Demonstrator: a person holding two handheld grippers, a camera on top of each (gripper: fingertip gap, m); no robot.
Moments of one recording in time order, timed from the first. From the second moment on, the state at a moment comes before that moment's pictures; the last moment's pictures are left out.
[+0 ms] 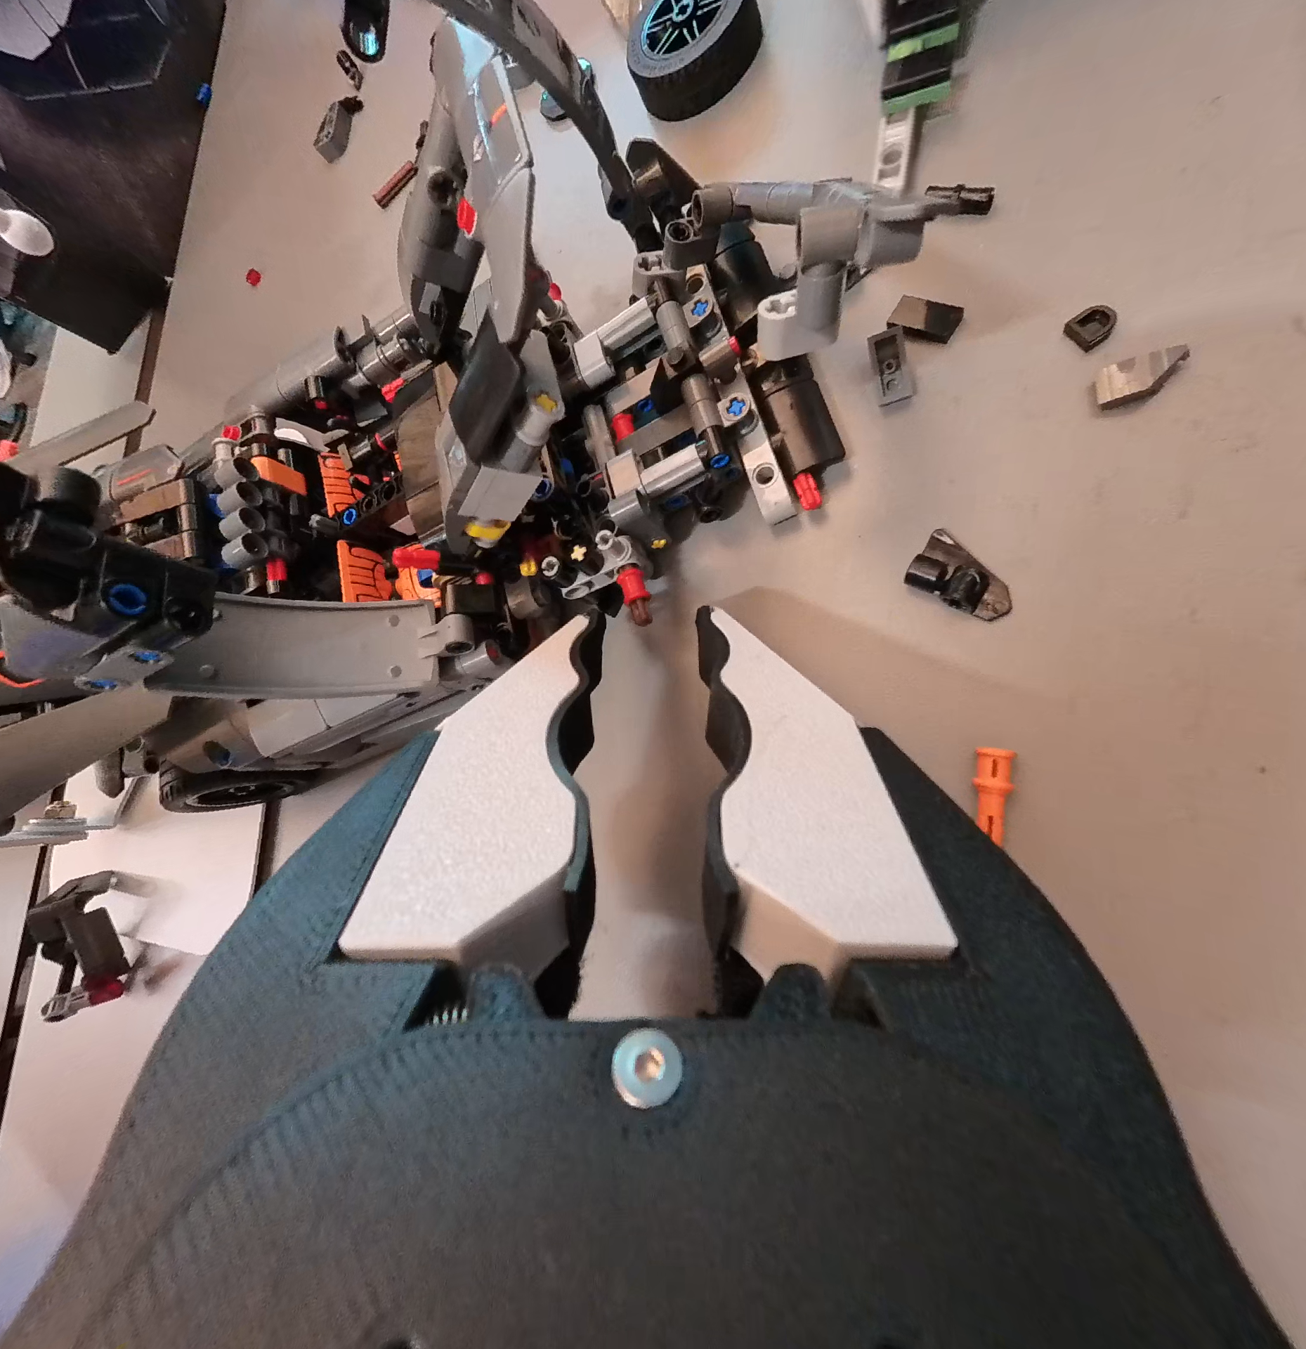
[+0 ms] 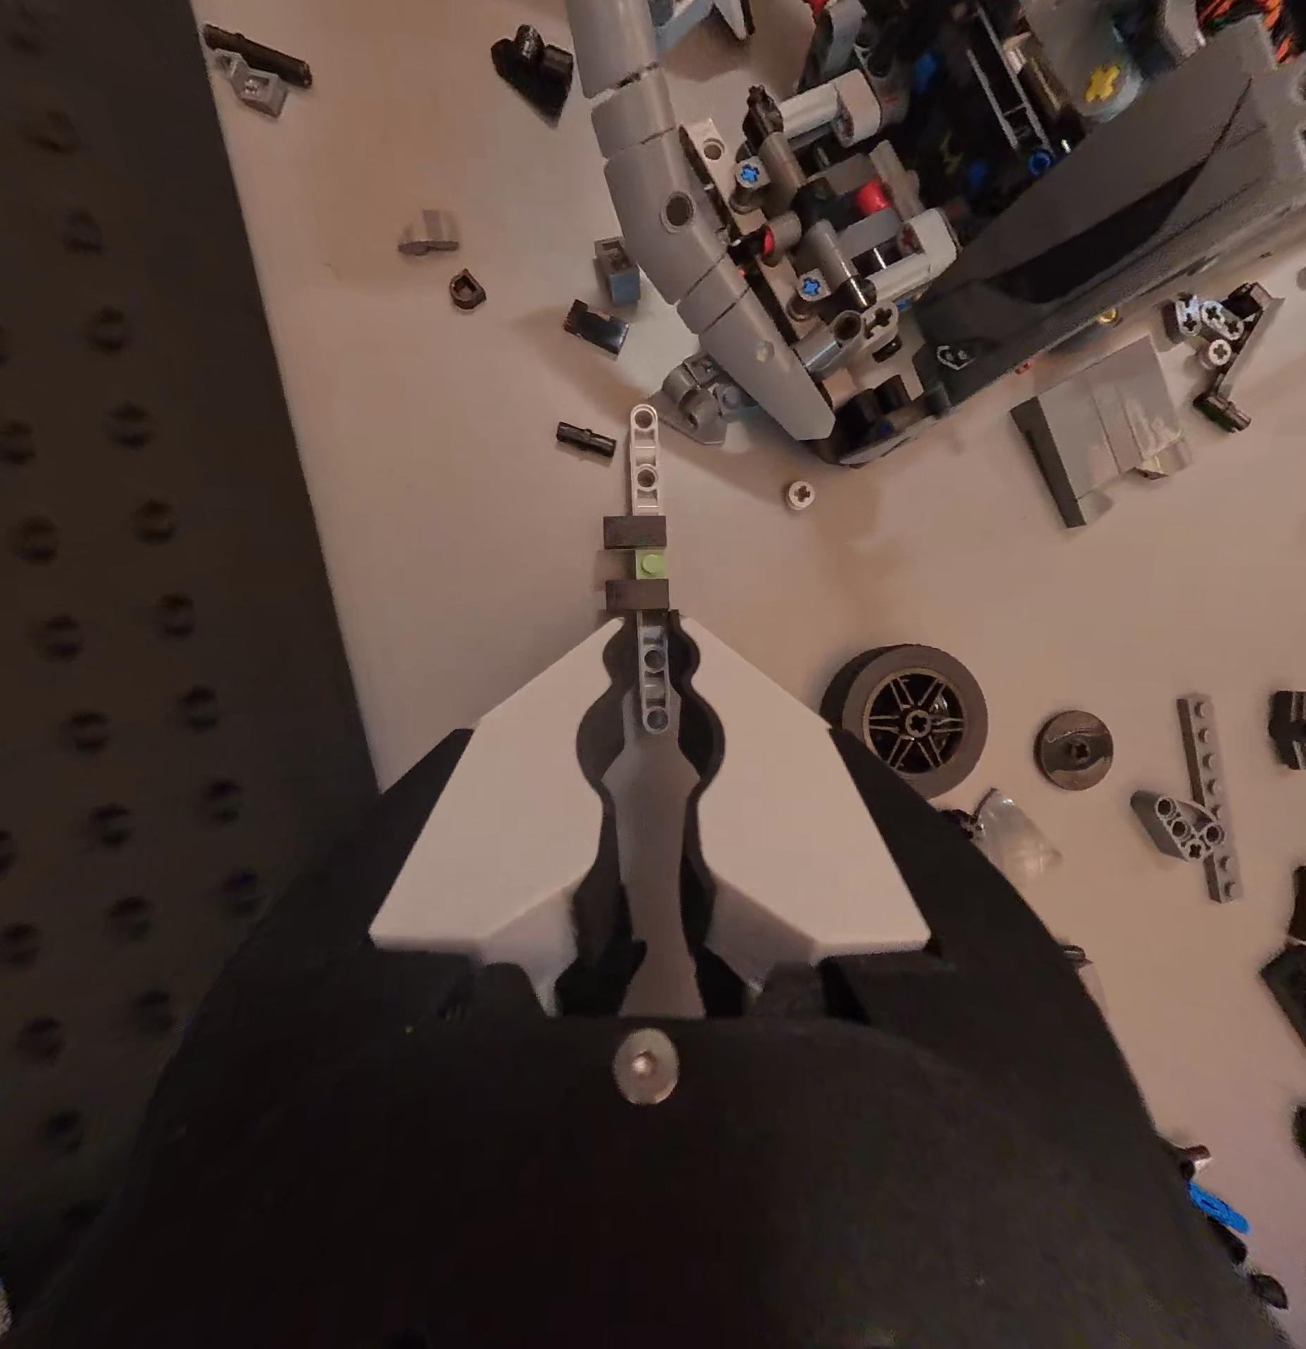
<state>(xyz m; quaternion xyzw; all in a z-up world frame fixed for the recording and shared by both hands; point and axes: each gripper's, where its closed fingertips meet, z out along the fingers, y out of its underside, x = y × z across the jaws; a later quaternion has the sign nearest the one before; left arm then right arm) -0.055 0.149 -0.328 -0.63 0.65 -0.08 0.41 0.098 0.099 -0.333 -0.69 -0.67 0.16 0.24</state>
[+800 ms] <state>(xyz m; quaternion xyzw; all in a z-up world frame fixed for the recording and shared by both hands) -0.064 0.154 -0.316 -0.64 0.64 -0.07 0.43 0.112 0.181 -0.250 -0.70 -0.63 0.08 0.32</state>
